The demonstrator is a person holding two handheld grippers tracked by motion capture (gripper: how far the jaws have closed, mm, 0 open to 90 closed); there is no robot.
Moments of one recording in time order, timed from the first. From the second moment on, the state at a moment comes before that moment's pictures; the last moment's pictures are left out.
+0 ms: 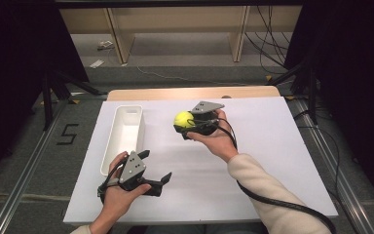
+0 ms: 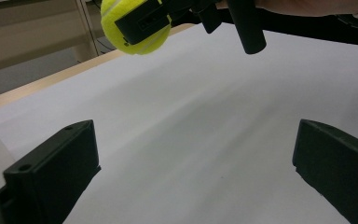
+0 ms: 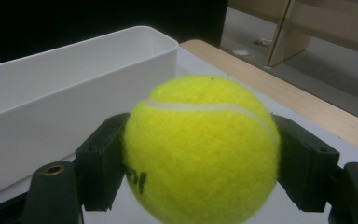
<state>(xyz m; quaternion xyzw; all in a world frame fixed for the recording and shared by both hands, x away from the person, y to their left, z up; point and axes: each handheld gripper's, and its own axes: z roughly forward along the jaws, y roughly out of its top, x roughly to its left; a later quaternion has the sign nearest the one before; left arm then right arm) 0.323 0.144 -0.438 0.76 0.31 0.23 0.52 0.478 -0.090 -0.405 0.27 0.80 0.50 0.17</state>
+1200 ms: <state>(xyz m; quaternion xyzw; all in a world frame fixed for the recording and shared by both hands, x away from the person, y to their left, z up) 0.324 0.145 -0.438 0.76 0.31 0.24 0.52 0.479 -0.070 -0.396 0.26 0.81 0.50 0.17</state>
